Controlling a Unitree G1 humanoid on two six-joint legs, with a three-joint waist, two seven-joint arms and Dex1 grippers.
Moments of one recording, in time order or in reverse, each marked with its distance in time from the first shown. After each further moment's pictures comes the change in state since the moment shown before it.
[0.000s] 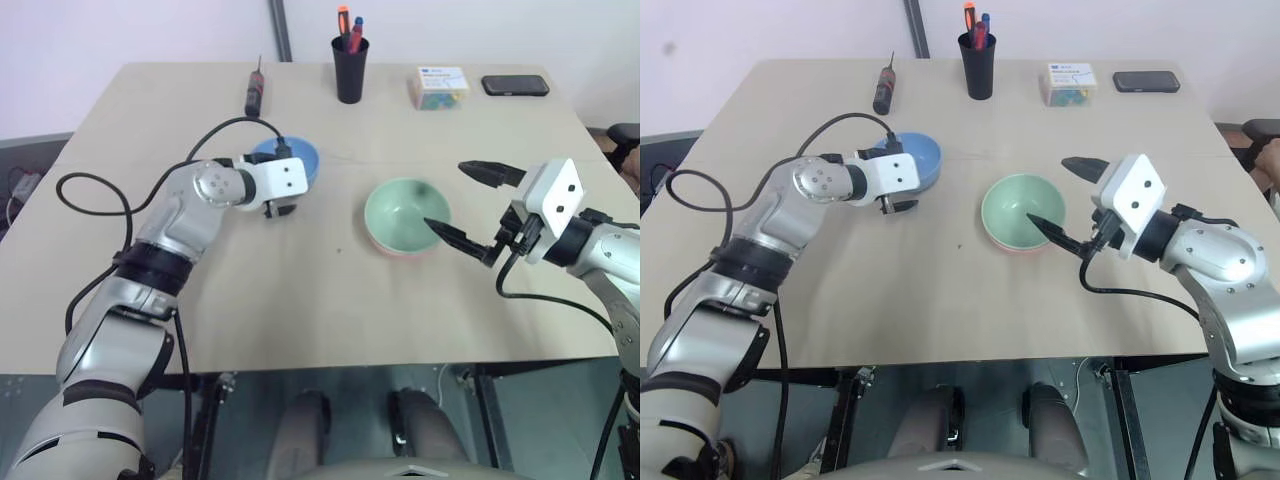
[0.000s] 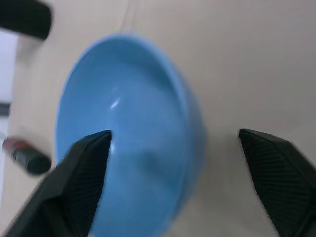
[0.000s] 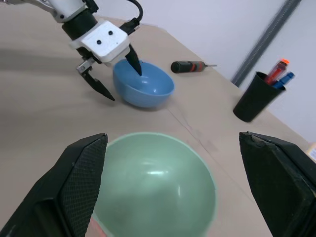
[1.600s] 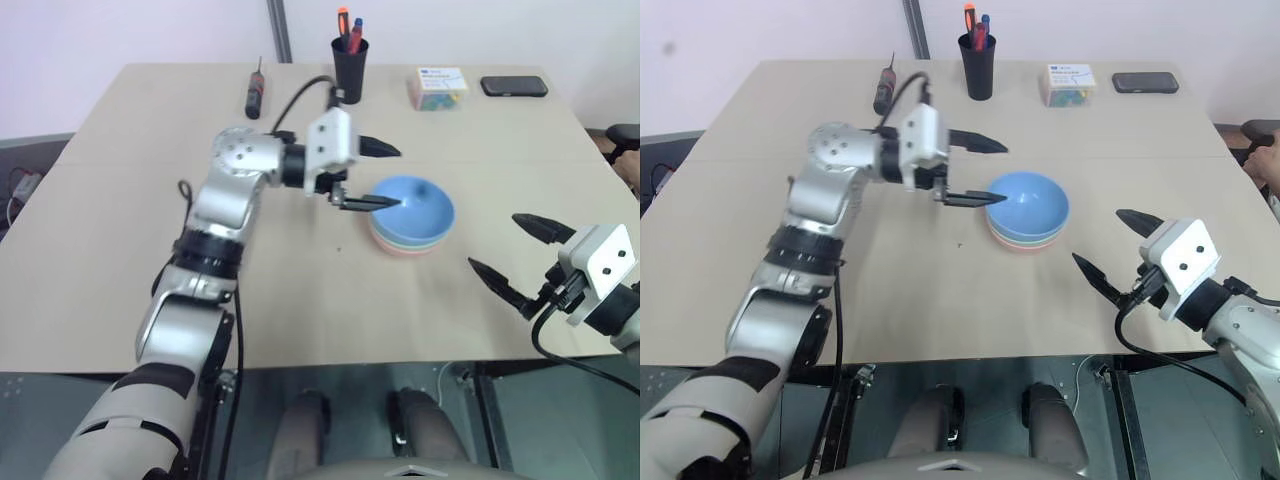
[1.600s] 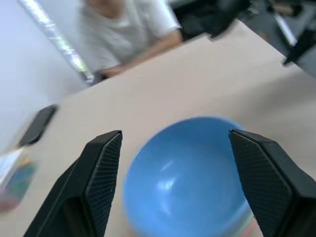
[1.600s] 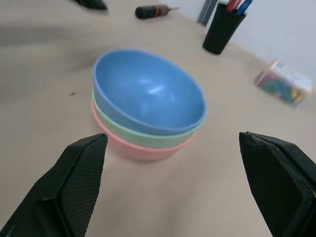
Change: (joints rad) left arm 0.084 -0.225 0.319 -0.279 -0.550 0.042 -0.390; right arm 0.394 -0.025 -0.209 -0.114 0.089 -0.004 -0.081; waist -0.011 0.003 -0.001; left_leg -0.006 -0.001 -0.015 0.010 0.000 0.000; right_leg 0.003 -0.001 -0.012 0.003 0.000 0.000
